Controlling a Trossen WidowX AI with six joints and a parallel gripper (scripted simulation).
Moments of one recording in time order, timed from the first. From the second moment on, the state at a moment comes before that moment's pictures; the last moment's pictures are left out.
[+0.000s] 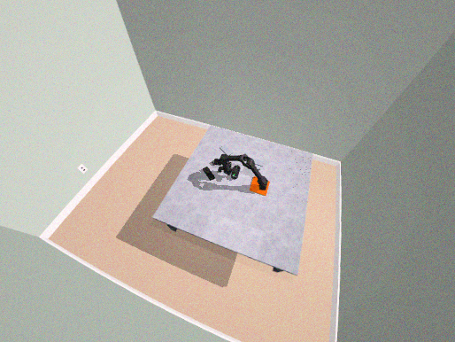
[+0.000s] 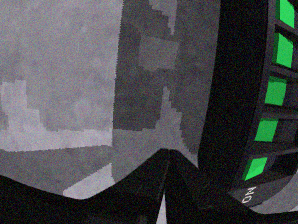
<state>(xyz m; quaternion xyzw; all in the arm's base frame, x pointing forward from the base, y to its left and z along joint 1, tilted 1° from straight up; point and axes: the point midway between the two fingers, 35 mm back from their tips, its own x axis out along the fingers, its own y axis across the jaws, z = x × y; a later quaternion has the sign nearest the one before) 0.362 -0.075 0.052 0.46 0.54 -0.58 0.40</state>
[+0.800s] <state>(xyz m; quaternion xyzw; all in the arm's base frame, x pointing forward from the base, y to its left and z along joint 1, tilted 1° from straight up) 0.357 -0.074 0.033 0.46 0.54 -0.58 0.40</state>
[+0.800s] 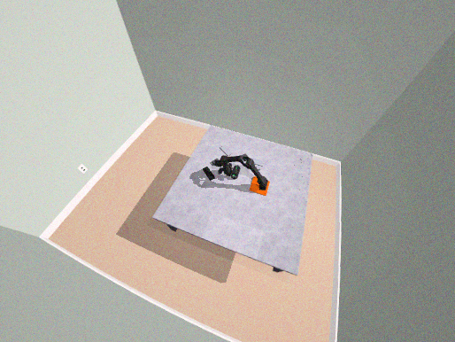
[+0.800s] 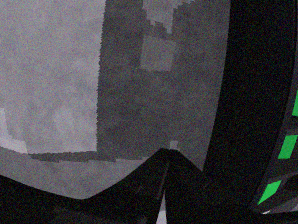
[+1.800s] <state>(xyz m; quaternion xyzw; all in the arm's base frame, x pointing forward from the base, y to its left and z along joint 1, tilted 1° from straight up) 0.347 -0.073 0.032 0.46 0.54 -0.58 0.40</state>
